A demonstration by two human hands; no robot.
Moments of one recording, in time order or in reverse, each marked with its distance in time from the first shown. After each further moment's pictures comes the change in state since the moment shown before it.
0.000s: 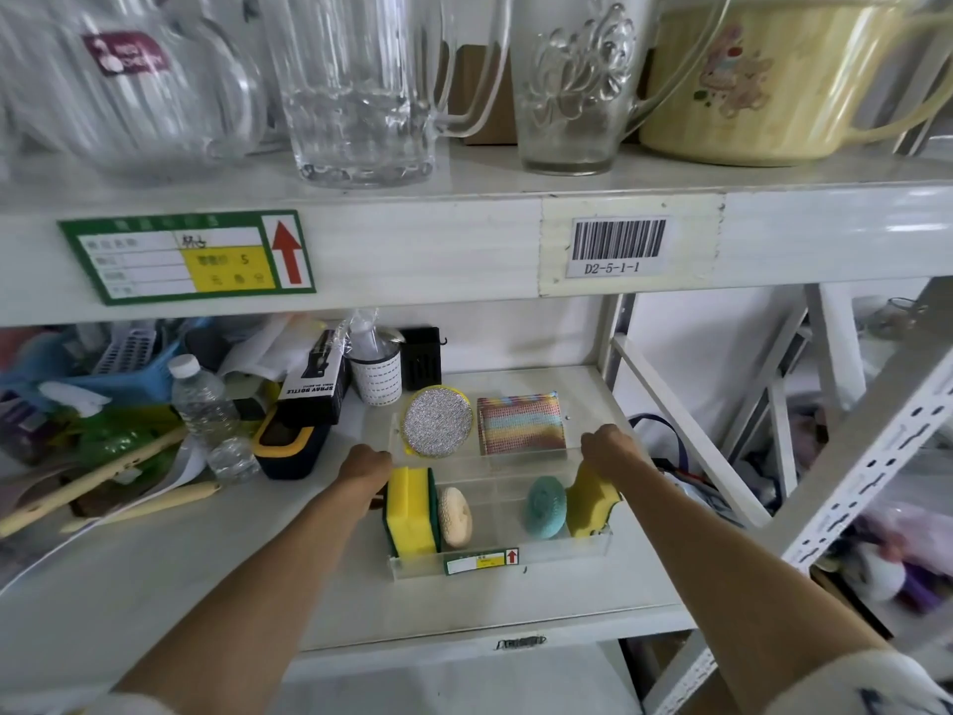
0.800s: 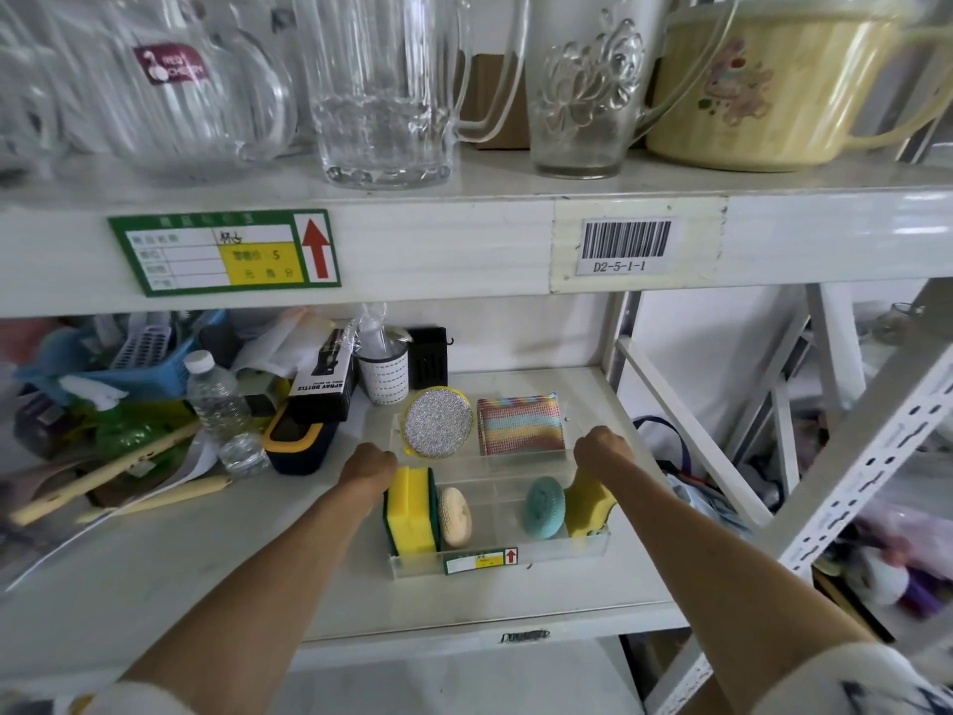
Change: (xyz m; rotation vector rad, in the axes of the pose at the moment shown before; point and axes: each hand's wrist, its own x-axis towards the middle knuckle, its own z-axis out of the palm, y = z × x) left_hand -0.022 0.005 -0.010 0.235 0.041 0.066; right_hand -0.011 -0.015 0.010 -0.018 -0.006 0.044
